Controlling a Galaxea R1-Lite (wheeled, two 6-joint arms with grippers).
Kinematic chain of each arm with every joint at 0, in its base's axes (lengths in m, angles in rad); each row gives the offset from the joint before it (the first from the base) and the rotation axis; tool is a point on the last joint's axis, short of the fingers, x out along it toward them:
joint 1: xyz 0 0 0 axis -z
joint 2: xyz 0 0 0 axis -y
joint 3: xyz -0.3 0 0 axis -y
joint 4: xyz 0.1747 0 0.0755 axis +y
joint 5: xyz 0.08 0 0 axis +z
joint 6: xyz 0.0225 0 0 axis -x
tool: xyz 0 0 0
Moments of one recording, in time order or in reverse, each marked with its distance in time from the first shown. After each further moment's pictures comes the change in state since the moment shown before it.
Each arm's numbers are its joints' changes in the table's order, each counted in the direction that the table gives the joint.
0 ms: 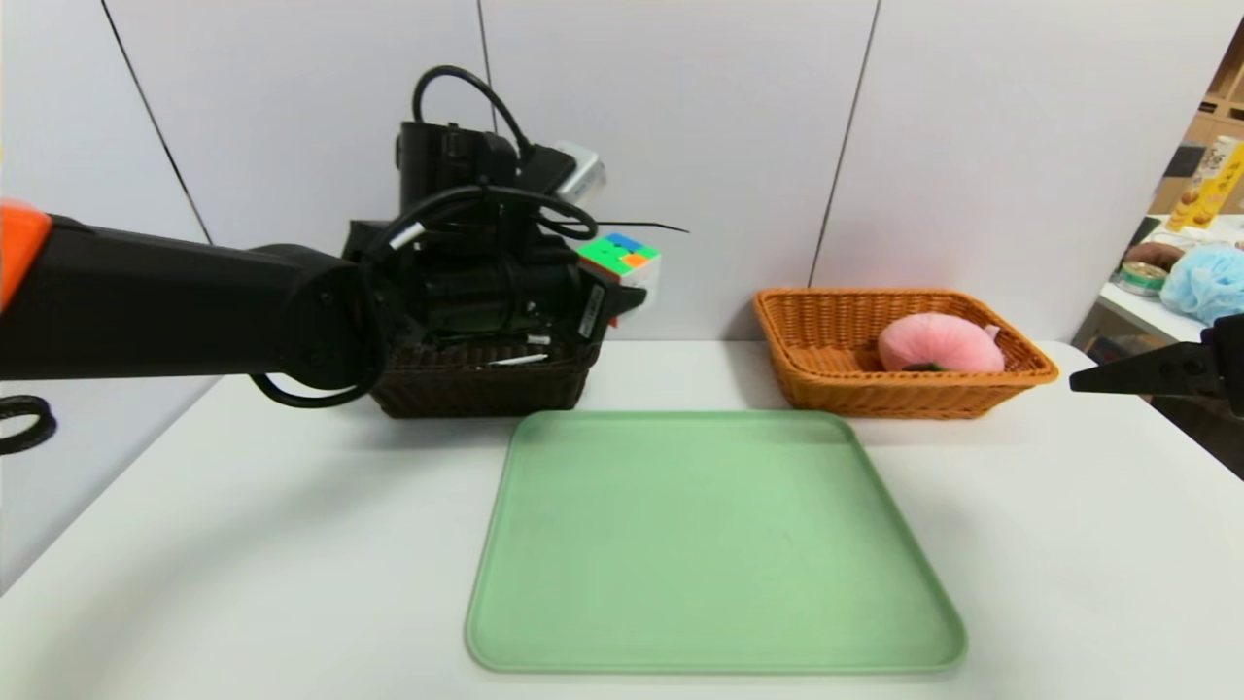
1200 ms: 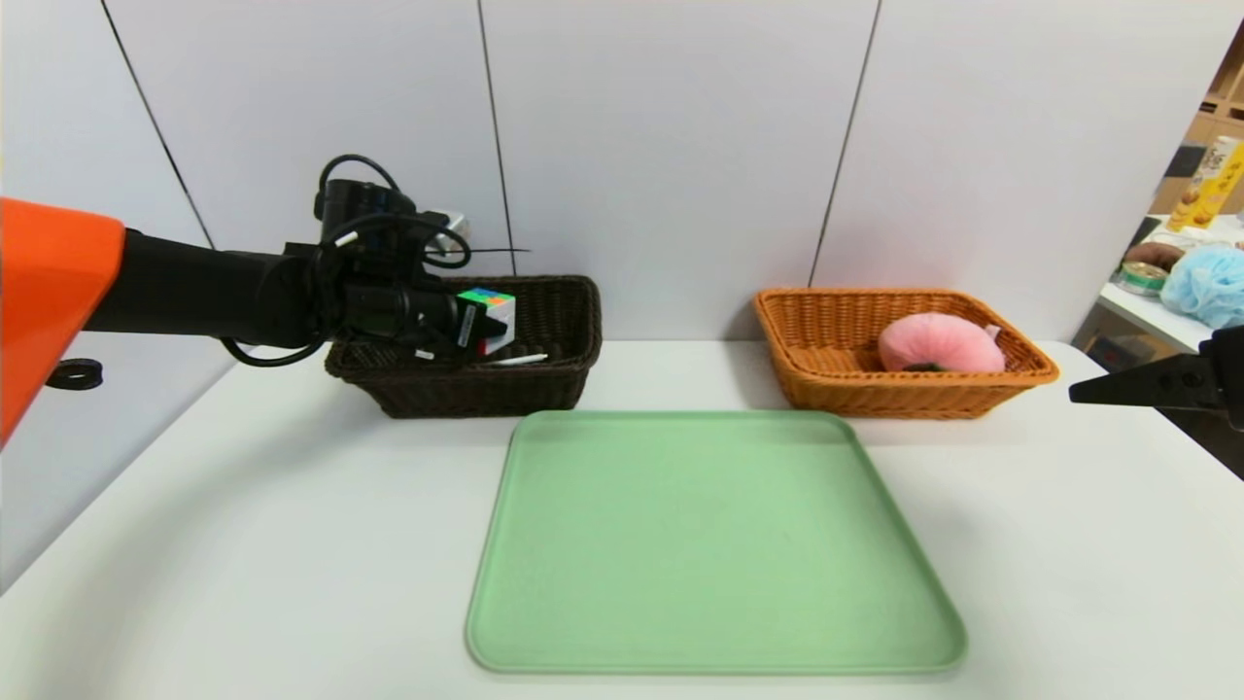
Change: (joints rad) left arm -0.330 -0.145 0.080 0.198 -0.038 0.059; right arm -0.001 0.006 -0.021 0.002 -0.006 -0.001
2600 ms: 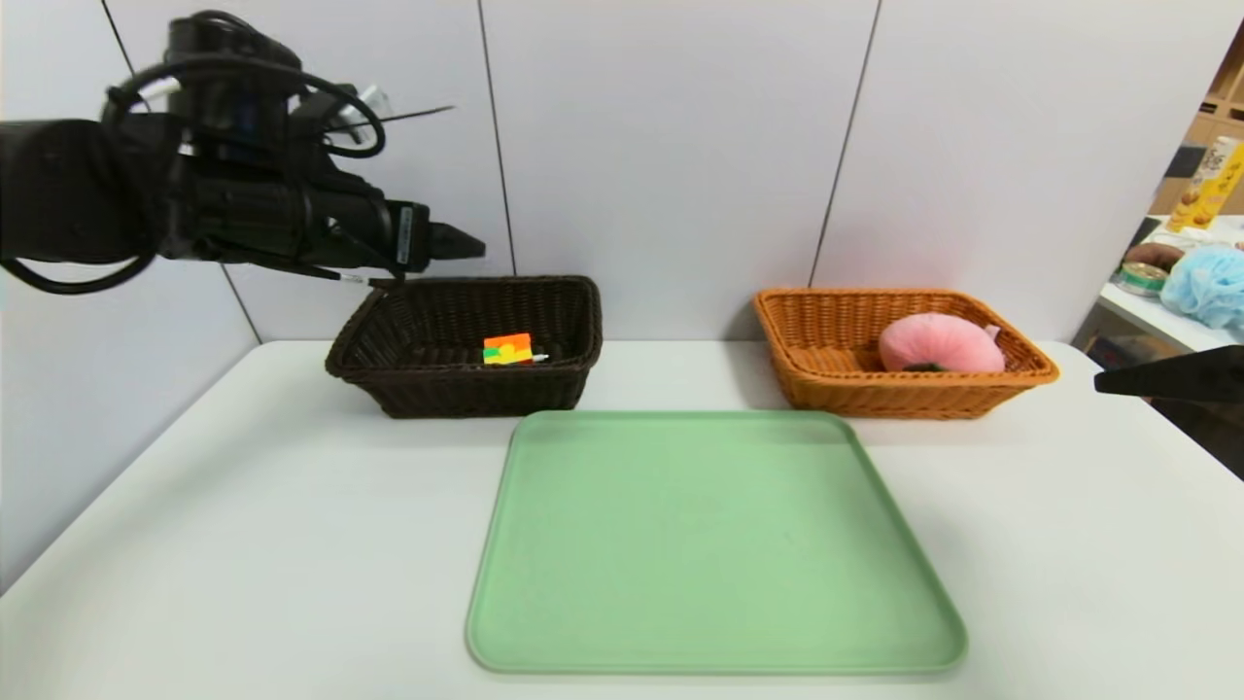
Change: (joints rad) left arm 0.009 0.269 0.053 0.200 0.008 0.106; right arm -0.025 0.075 0.007 0.010 0.007 0.000
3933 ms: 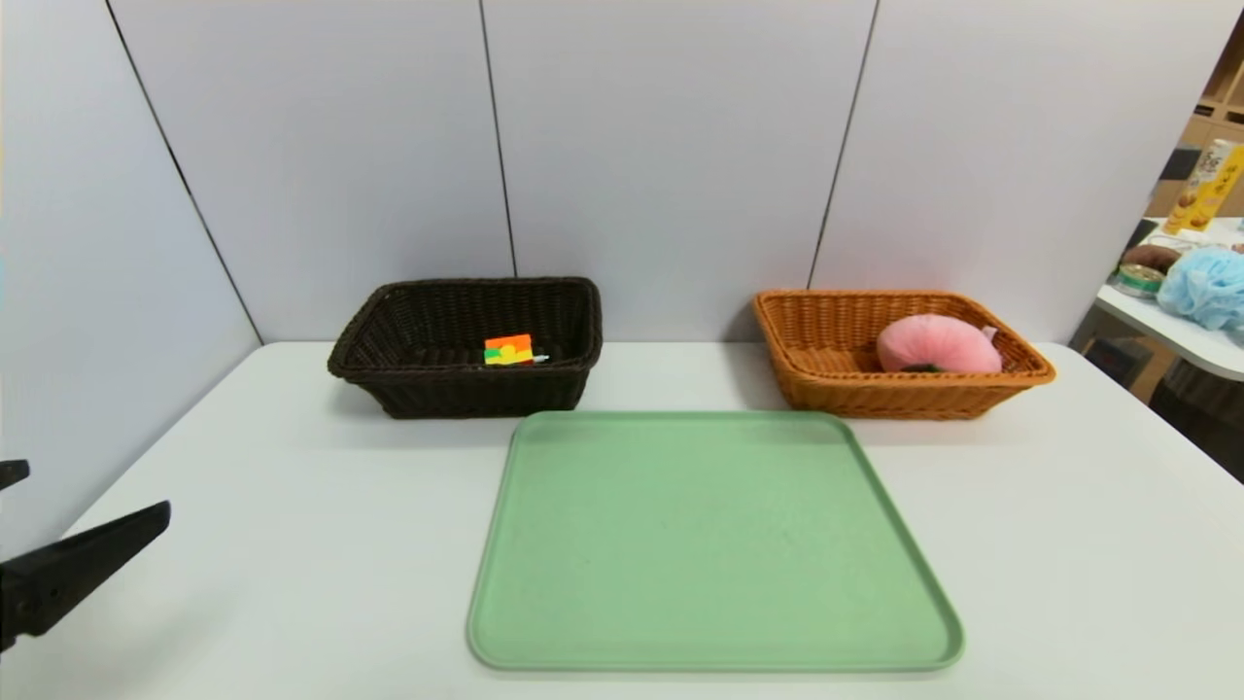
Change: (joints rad) left arm -0.111 0.999 -0.908 0.019 0.169 -0.050; right arm -0.018 0.598 -0.217 0.187 0.005 0.063
